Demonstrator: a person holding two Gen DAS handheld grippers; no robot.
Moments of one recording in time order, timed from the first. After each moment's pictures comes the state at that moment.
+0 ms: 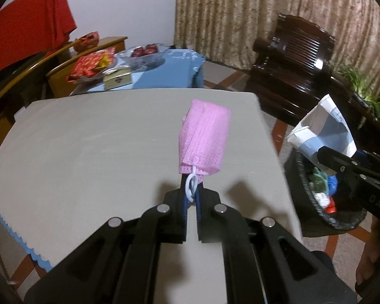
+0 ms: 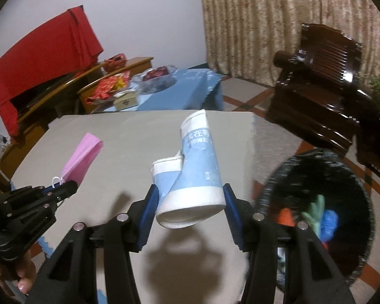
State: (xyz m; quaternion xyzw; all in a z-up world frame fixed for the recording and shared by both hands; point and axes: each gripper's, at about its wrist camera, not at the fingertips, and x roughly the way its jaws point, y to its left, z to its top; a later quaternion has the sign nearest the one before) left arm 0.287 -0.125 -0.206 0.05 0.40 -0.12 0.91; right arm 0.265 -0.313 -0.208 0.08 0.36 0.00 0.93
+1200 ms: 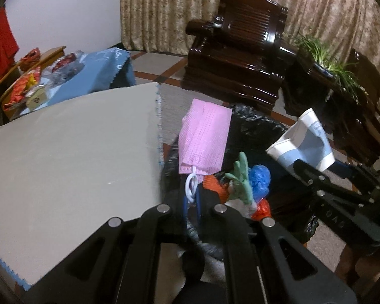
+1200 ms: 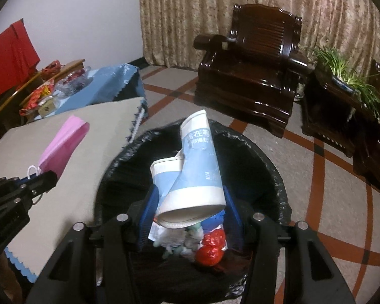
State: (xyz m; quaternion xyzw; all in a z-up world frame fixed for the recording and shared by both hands) left arm 0.264 -0.377 -0.238 0.08 0.43 -0.23 0.87; right arm 0.206 -0.532 -0.262 0.10 0.39 -0.14 0.90
